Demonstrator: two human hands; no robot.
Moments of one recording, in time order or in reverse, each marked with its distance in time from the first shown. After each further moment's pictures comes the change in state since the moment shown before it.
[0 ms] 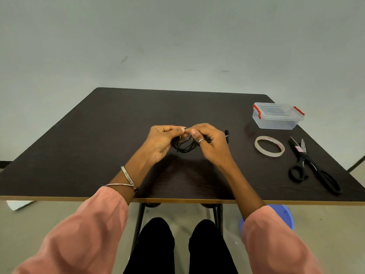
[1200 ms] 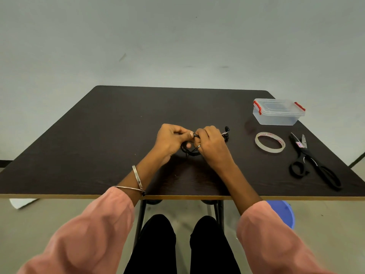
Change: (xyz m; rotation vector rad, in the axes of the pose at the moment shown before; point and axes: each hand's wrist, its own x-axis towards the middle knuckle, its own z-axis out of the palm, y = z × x) left_hand -0.009 -0.011 0.016 0.473 0.019 0.148; right_hand -0.010 0.025 0.011 -0.837 0.100 -0.369
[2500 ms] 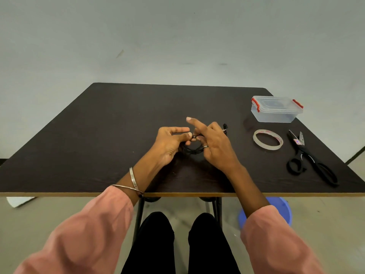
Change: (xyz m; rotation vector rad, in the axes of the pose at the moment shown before) left_hand -0.002 -0.009 0.006 -0.427 -0.021 -0.226; right_hand -0.005 0.002 -0.032 0.525 -0.154 0.120
